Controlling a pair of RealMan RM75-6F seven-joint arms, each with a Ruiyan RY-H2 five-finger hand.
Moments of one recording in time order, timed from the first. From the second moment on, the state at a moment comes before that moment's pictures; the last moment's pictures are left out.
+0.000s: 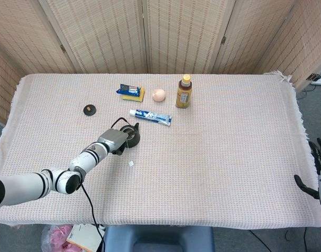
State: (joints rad) left arm -1.46 -1.26 0.20 -1.55 0.49 0.54 0.19; right arm 0.01 -1.07 0.12 -1.62 -1.48 1.60 0.00
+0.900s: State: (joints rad) left arm -0.68 -1.02 0.41 -2.11 1.02 1.81 0.38; right arm 0.01 -1.08 0.09 -1.61 -1.54 1.60 -0.03
